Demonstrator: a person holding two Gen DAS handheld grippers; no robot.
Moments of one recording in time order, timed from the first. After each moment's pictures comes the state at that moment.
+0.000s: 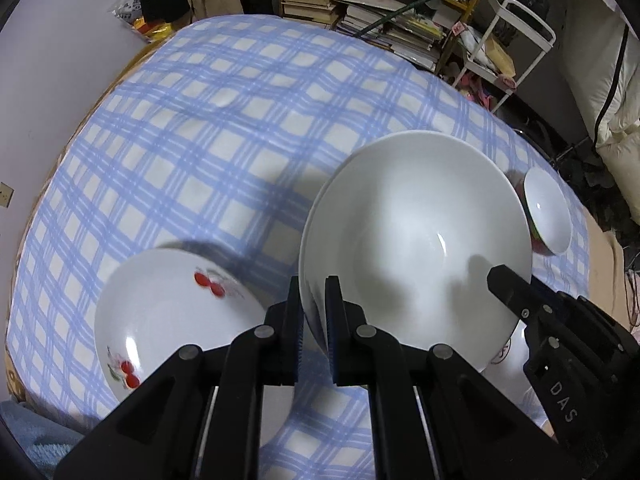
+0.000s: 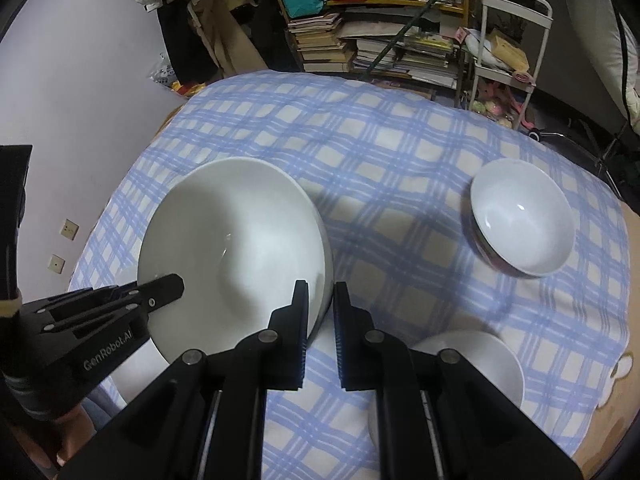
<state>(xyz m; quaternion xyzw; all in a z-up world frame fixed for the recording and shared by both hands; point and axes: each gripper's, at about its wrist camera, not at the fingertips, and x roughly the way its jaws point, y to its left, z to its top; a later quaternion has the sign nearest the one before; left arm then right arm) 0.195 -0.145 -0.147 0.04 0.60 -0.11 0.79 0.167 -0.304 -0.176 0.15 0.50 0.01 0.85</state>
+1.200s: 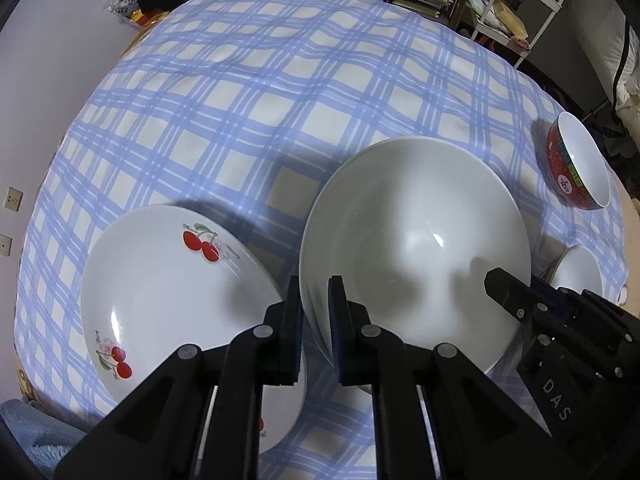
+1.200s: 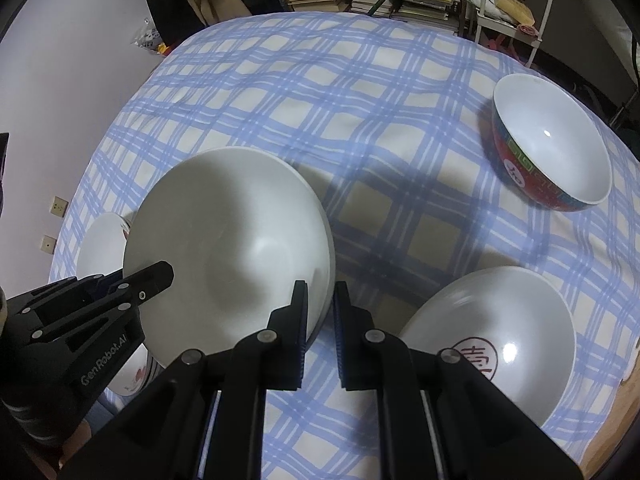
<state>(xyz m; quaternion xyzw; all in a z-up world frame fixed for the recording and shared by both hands) 0.182 -0.147 -0.190 0.08 0.62 -0.09 0.77 0.162 -0.291 -0.232 0.15 0.57 0.01 0.81</state>
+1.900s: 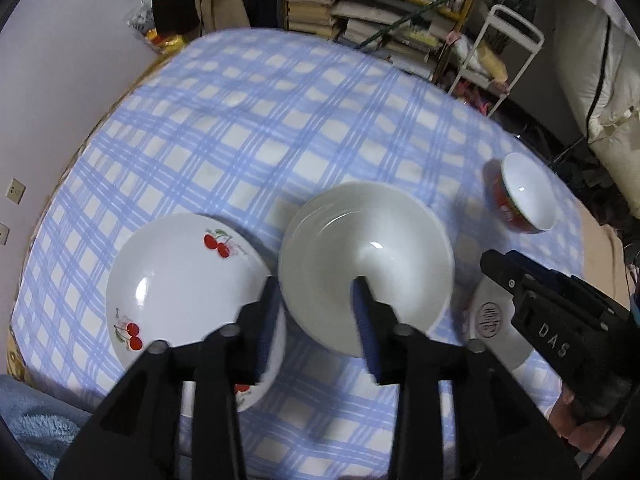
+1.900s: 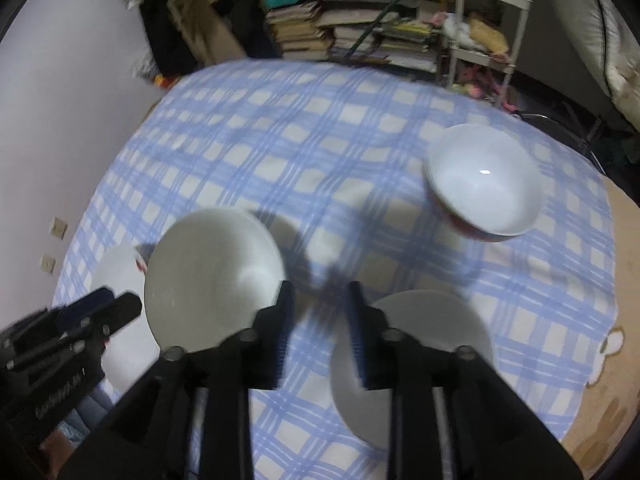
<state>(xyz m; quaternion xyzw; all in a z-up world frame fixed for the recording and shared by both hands) 0.147 -0.149 -0.120 0.04 0.57 -0.10 0.82 0.142 -0.326 -0.178 0.16 0.52 -0.03 0.84</state>
